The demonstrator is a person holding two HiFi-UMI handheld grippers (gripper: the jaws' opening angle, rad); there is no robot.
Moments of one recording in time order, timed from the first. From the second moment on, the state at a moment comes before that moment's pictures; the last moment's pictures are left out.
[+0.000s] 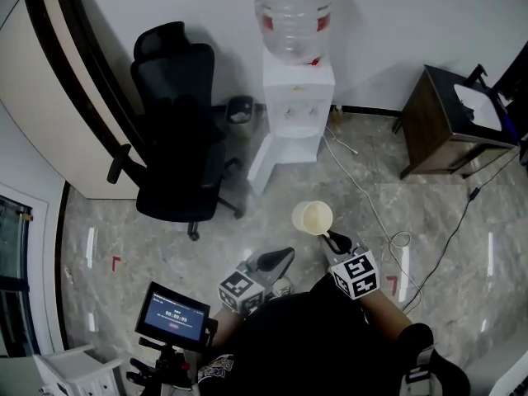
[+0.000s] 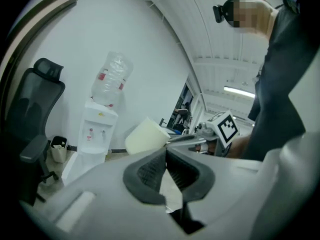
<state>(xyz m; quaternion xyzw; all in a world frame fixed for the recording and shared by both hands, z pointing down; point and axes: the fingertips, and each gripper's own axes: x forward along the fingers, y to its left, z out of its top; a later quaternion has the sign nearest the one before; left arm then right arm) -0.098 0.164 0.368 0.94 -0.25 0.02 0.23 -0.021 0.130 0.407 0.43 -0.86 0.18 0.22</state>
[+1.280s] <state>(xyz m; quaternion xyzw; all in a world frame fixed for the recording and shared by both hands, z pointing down) 0.087 0.269 0.330 0.95 -0.22 0.01 0.21 0.110 0.235 0.376 0.37 -0.89 0.15 0.21</state>
